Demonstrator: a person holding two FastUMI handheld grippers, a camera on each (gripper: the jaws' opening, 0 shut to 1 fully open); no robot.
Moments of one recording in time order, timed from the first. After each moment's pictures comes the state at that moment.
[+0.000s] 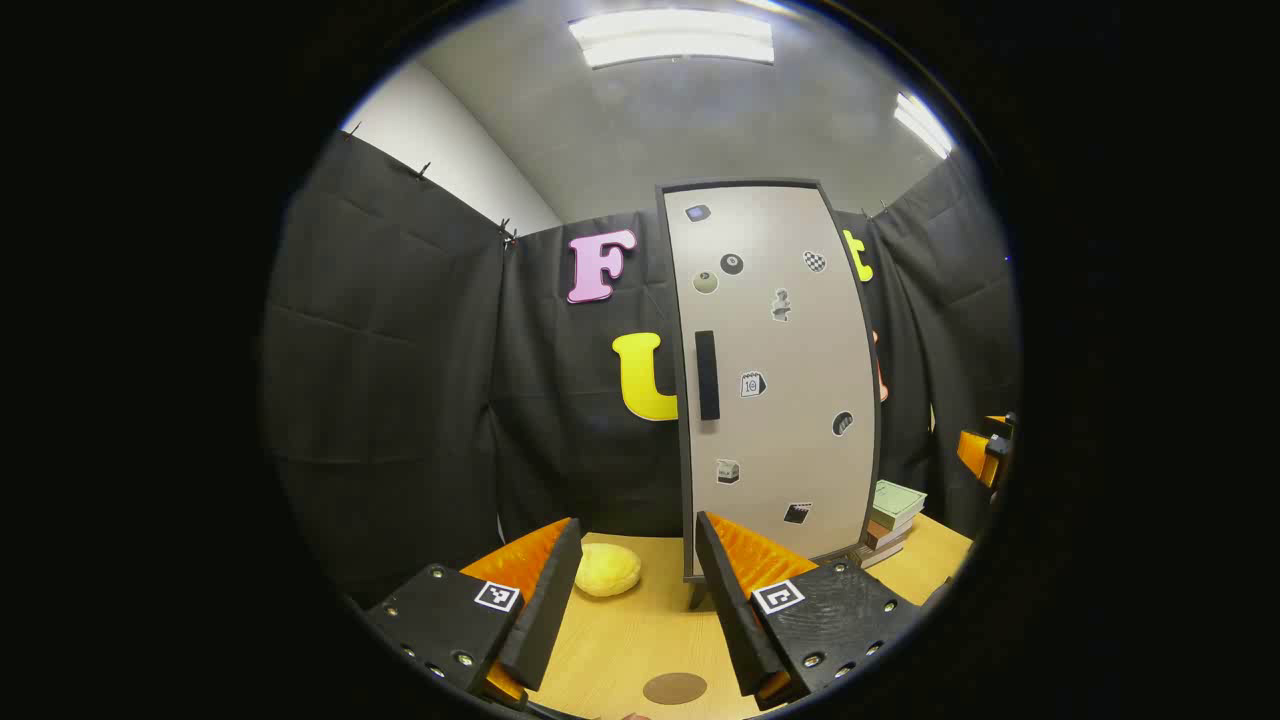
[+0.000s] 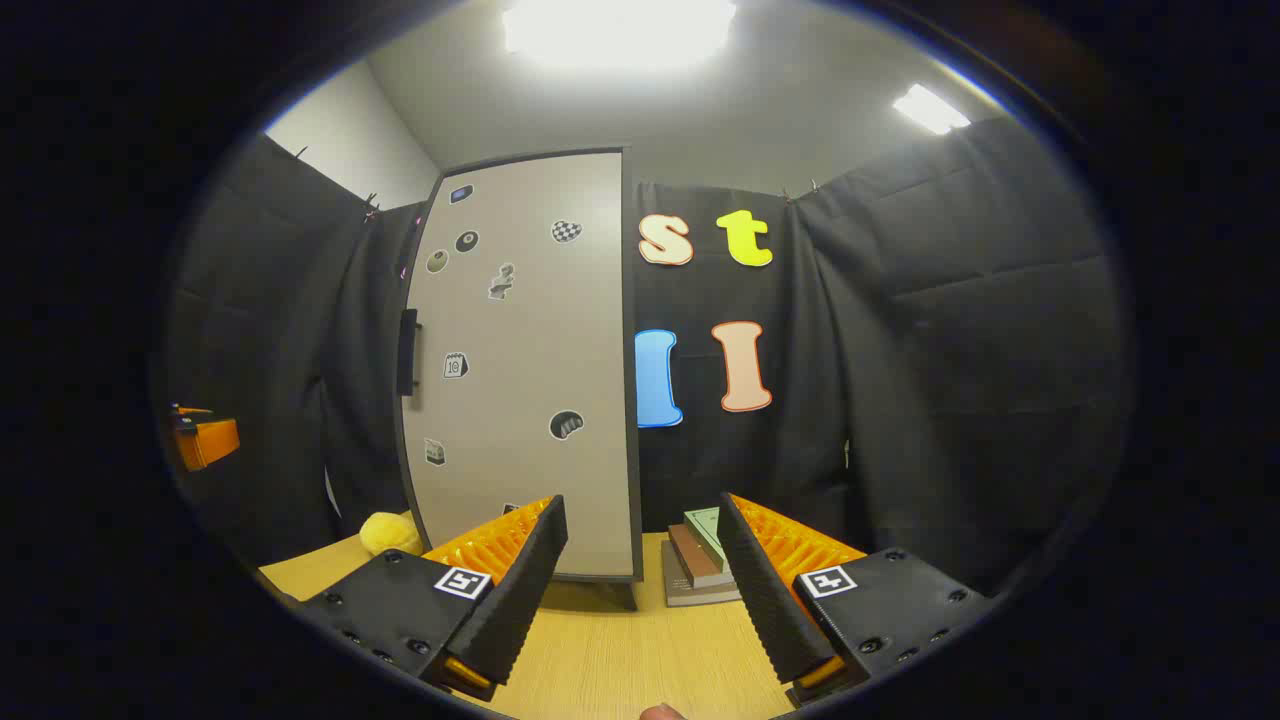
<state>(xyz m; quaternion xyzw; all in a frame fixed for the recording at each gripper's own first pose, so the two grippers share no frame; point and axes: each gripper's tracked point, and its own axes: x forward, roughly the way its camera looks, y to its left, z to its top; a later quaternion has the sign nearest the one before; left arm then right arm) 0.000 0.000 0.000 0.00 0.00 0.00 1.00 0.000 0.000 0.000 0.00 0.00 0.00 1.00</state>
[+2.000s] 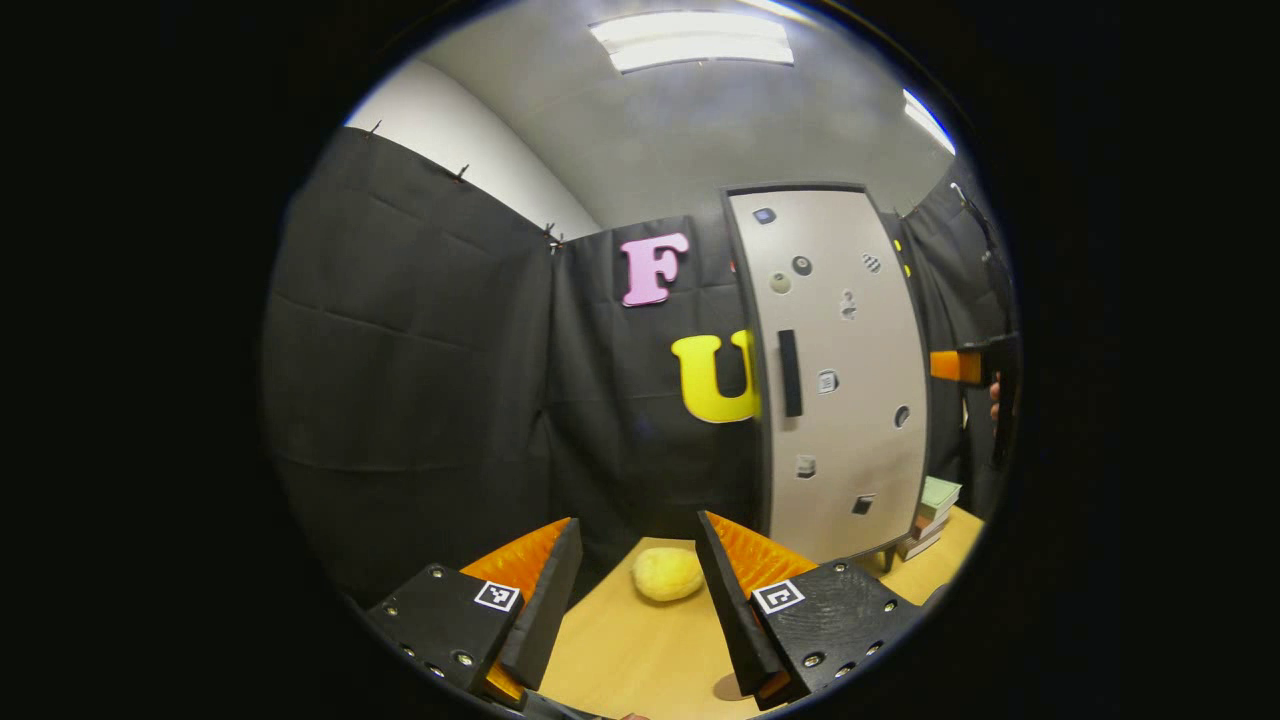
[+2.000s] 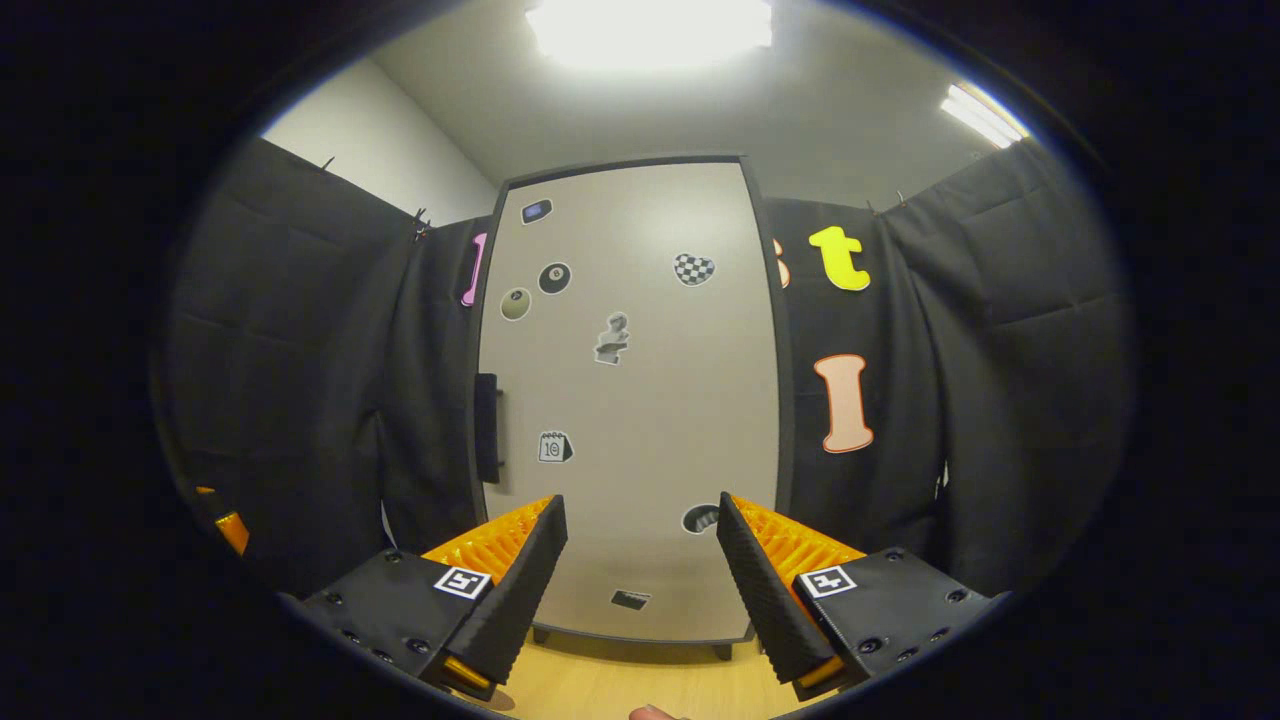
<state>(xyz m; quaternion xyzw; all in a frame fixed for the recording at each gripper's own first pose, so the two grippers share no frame) -0.005 0.126 -0.011 0.02 -0.01 0.09 1.00 0.097 0.149 0.102 0.01 -0.02 0.10 1.00</state>
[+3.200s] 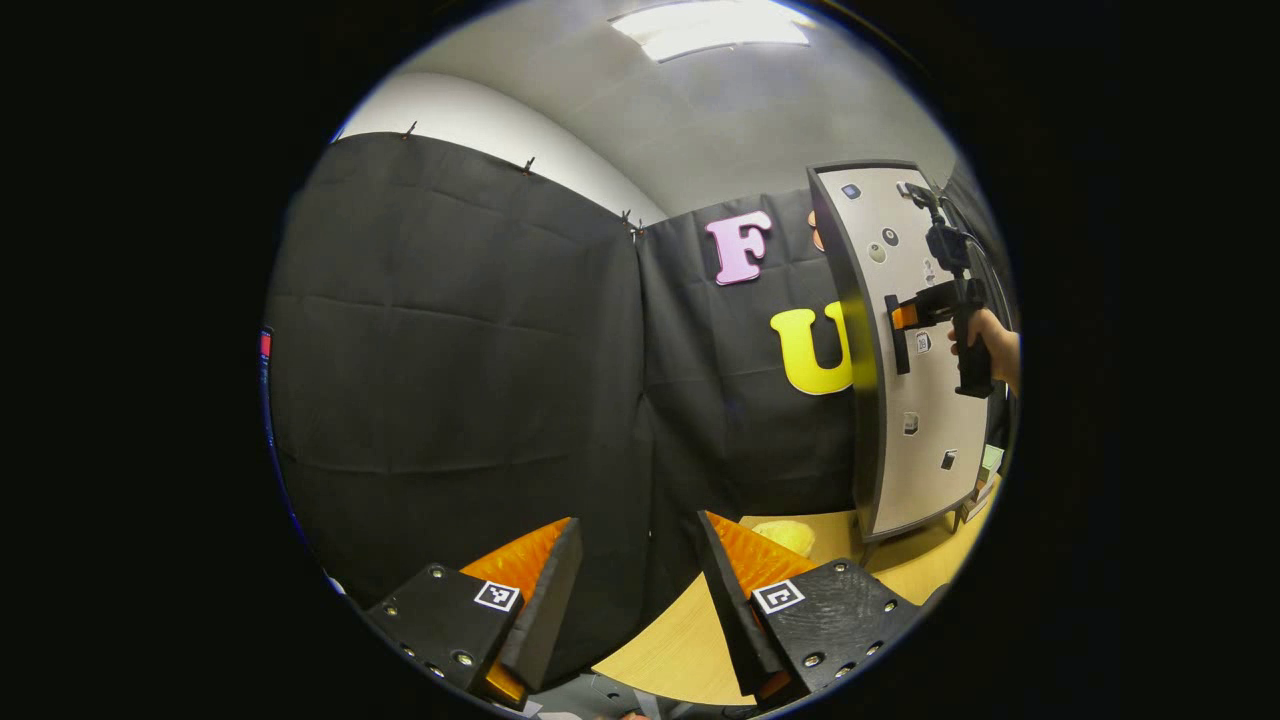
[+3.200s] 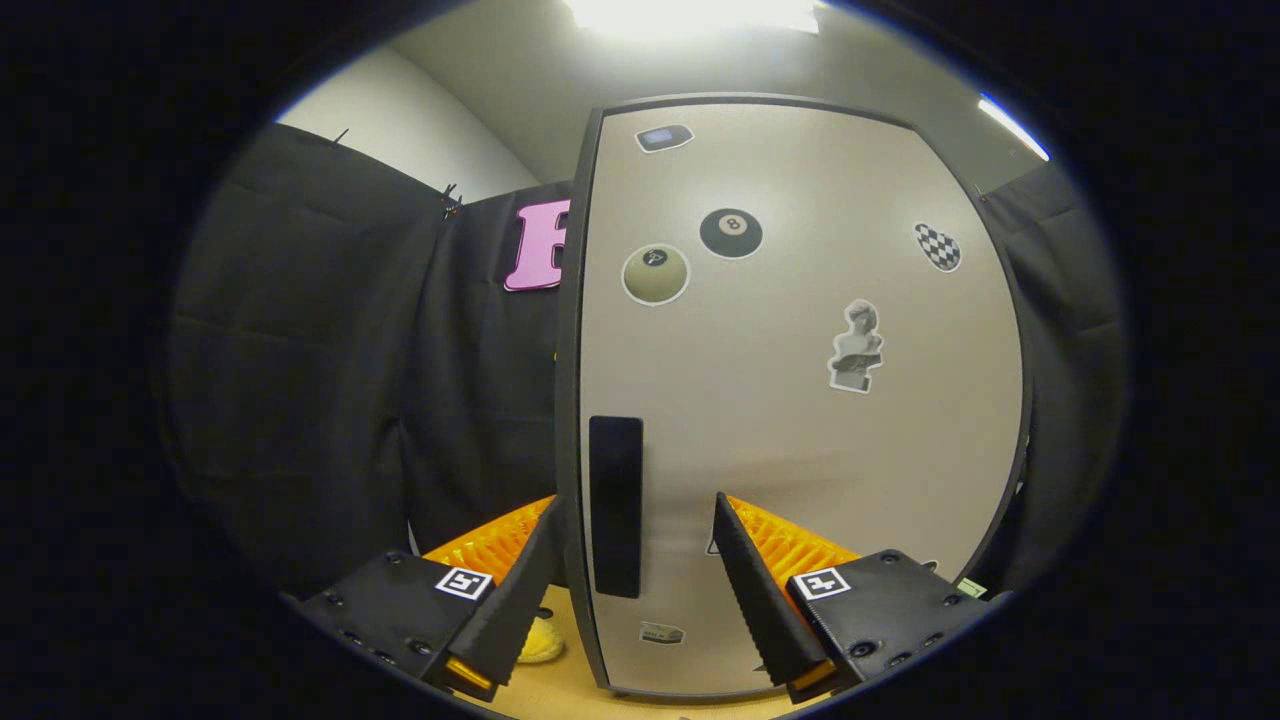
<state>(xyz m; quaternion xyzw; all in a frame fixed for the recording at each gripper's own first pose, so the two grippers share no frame) -0.049 0.259 -0.044 0.03 0.02 0.20 0.98 0.229 0.329 0.123 0.00 0.00 0.13 0.99</state>
